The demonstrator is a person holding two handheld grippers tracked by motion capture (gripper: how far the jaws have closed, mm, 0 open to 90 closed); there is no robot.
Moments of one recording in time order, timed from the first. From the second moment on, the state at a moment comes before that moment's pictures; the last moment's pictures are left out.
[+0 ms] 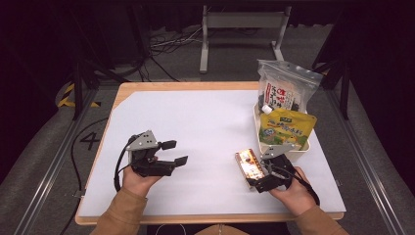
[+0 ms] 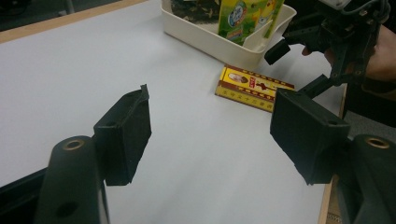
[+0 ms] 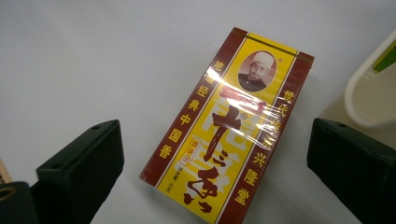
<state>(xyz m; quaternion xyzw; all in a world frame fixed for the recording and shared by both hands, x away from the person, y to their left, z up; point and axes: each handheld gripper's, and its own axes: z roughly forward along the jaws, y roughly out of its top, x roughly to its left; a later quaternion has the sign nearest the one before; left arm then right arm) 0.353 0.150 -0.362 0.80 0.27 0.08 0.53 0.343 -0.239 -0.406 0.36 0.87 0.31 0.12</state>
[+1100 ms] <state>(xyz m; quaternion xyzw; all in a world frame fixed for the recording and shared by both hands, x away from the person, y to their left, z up) 0.354 0.147 -0.366 0.81 0.27 0.07 0.52 0.350 -0.219 -0.434 0.37 0.89 0.23 0.13</state>
